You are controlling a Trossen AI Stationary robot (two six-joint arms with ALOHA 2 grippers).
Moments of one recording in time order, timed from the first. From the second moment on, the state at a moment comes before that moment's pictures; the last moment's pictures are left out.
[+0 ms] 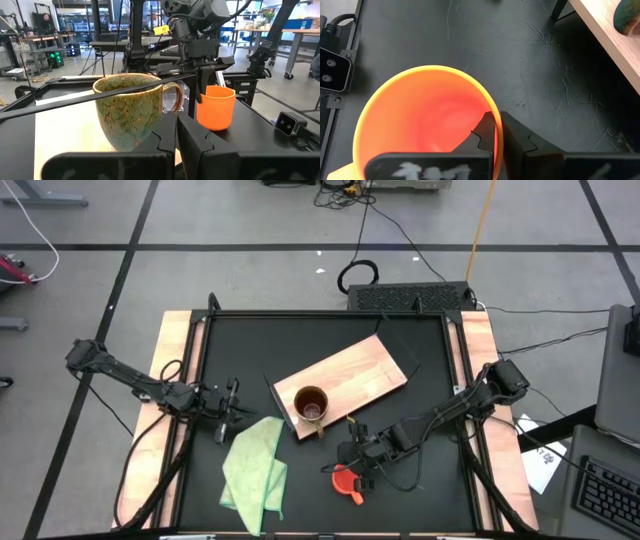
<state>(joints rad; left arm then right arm) -0.38 0.51 0.01 0.52 -0.23 0.00 0.46 1.77 1.18 -0.39 0.13 0.40</state>
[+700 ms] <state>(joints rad) -0.38 0.51 0.01 0.52 -0.23 -0.01 0.46 1.75 1.18 -0.32 0.10 0.40</state>
